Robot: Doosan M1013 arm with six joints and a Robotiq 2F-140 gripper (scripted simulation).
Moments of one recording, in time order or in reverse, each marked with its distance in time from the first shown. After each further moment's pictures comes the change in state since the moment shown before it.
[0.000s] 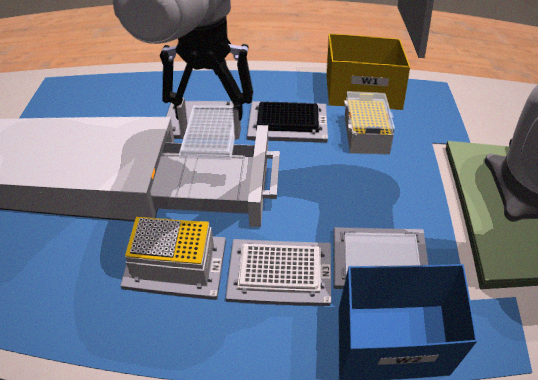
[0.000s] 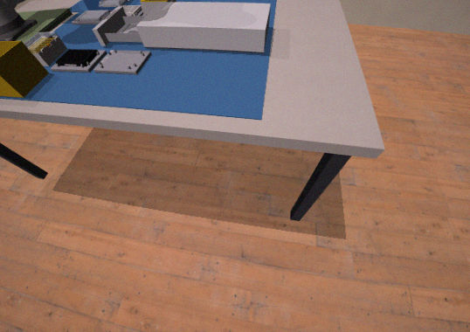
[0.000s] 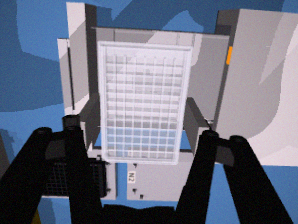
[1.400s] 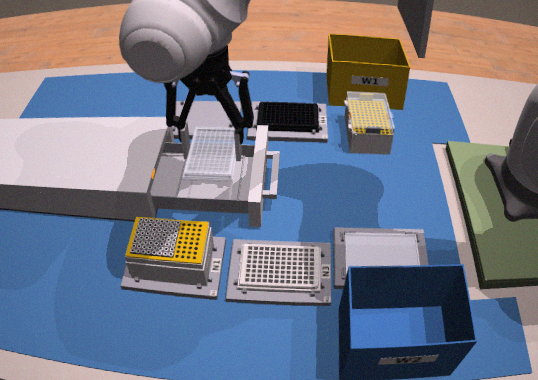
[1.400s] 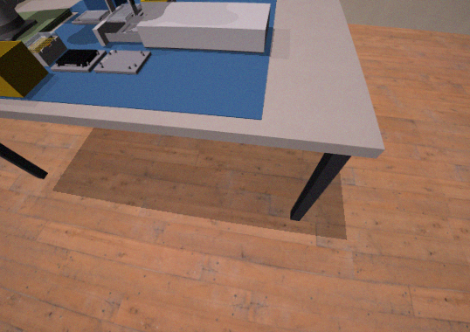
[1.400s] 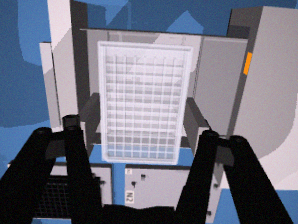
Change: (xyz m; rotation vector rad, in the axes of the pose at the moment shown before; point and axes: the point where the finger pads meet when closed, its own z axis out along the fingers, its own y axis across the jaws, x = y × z) arm -0.001 0.000 0.051 0.000 0.000 0.000
